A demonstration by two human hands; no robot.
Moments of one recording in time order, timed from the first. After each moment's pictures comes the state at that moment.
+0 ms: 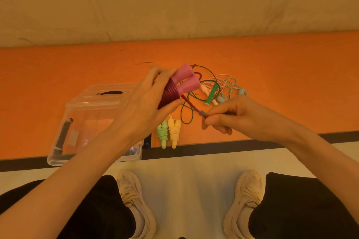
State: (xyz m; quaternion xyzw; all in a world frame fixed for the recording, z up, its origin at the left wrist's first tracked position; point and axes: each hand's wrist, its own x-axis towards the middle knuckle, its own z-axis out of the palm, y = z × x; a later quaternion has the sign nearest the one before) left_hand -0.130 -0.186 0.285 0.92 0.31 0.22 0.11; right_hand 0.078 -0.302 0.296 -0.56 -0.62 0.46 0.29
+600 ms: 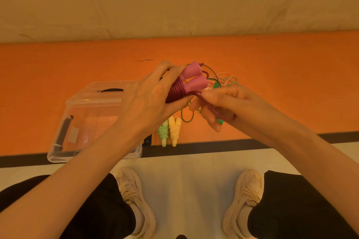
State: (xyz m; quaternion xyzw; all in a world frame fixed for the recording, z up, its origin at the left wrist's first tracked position) left_hand -0.119 -0.186 0.286 0.92 0.31 0.25 0.05; right_hand 0.053 -0.296 0.307 -0.46 -0.49 0.59 0.45
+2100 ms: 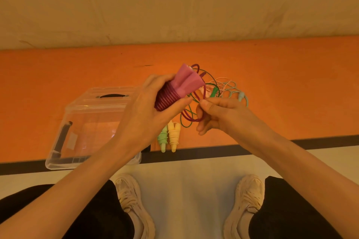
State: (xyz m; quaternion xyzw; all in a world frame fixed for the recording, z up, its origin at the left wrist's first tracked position) left_hand -0.125 -0.200 0.288 0.83 0.33 0.31 0.32; right_hand 0.044 -0.287 0.288 -0.58 -0.39 0.54 0.47
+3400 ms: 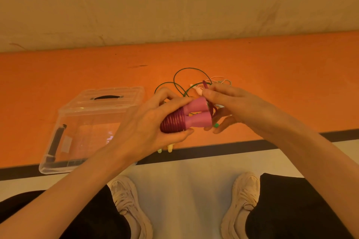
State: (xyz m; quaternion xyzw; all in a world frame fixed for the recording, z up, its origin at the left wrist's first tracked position) left_hand -0.124 -0.205 0.277 0.94 0.22 0.21 0.15; right_hand 0.075 -0.292 0.311 -0.66 -0.42 0.51 0.36
